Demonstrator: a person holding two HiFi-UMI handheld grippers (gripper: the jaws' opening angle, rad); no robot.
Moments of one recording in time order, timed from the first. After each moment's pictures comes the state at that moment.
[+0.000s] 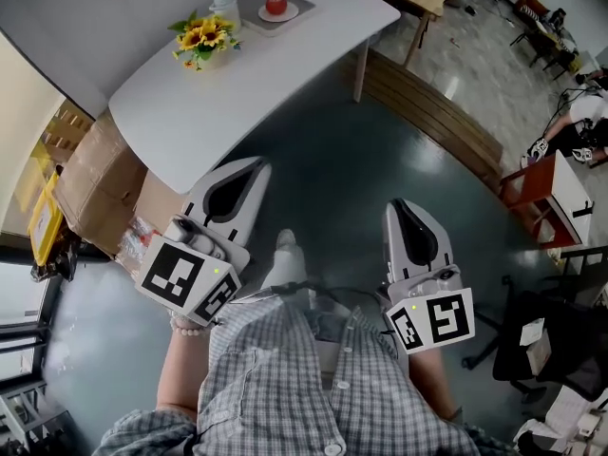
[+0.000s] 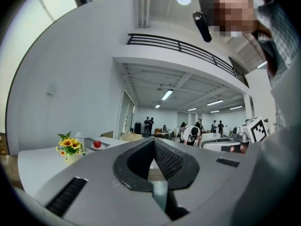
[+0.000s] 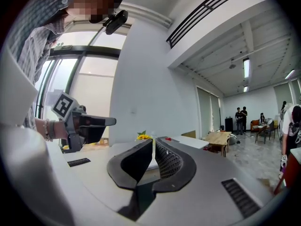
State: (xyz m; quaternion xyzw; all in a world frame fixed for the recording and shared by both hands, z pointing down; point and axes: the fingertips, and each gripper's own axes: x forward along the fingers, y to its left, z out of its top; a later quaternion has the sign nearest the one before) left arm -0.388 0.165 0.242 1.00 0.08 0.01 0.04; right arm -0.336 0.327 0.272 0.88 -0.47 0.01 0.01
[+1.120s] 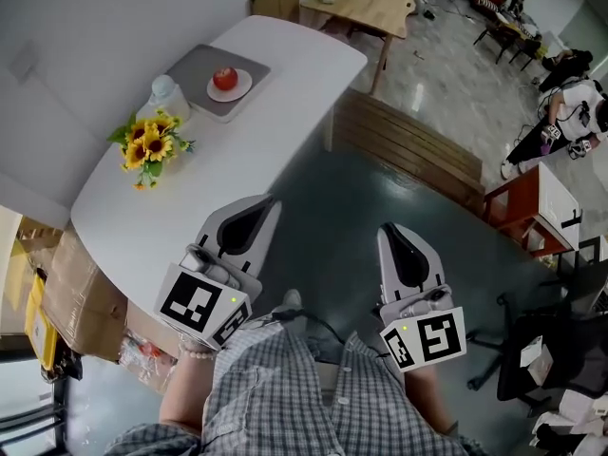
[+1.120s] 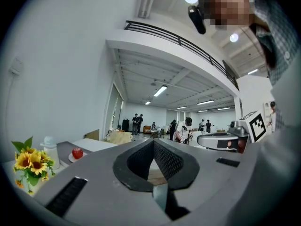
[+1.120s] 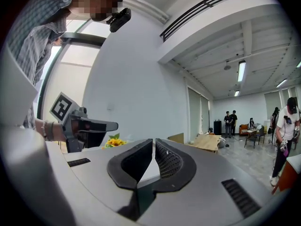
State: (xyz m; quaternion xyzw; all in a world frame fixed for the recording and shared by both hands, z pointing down) left arm -0.152 0.096 0.244 0.98 0.17 0.03 0.04; right arm -0.127 0.244 0.253 0.91 -0.40 0.01 0.03
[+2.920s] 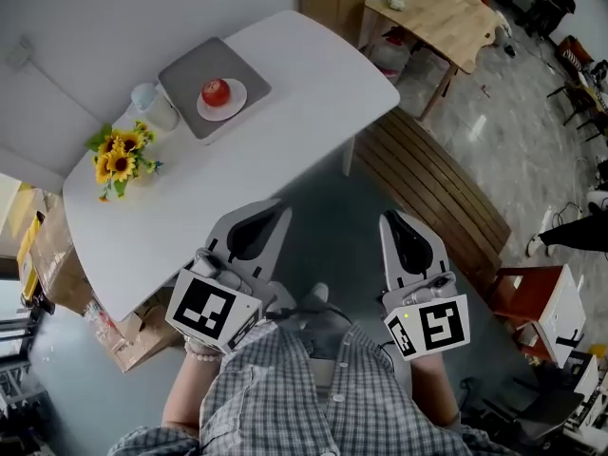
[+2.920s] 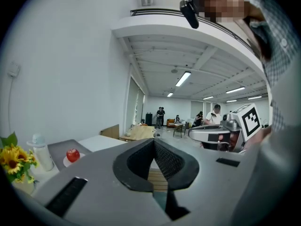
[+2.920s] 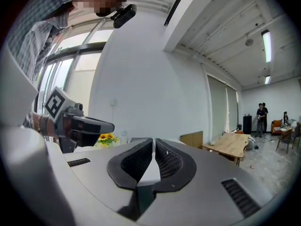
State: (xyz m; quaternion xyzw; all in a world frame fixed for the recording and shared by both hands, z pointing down) left arm 0.087 0.135 0.271 1.00 0.01 0.08 0.03; right arm 0.167 0.243 0.274 0.83 -0.56 0.03 0.04
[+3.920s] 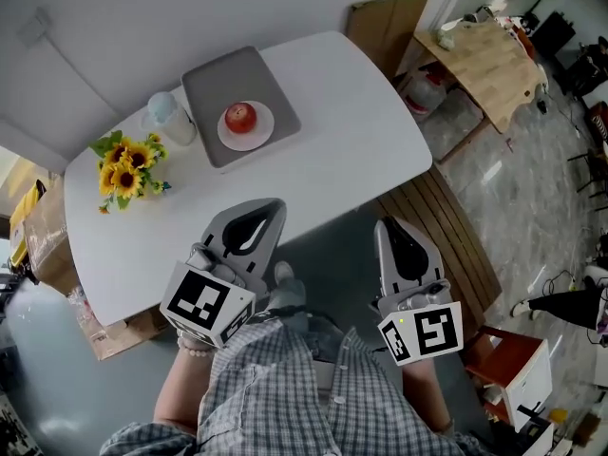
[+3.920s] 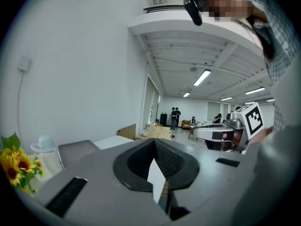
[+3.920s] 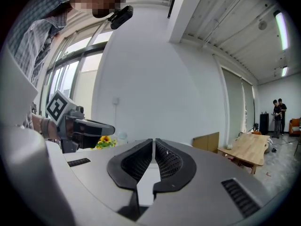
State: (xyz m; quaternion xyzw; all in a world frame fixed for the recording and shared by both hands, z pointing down) left arm 0.156 0.012 0.284 0.99 -0.08 0.08 0.07; right arm 0.254 0.114 0.277 0.78 -0.62 0.04 0.05
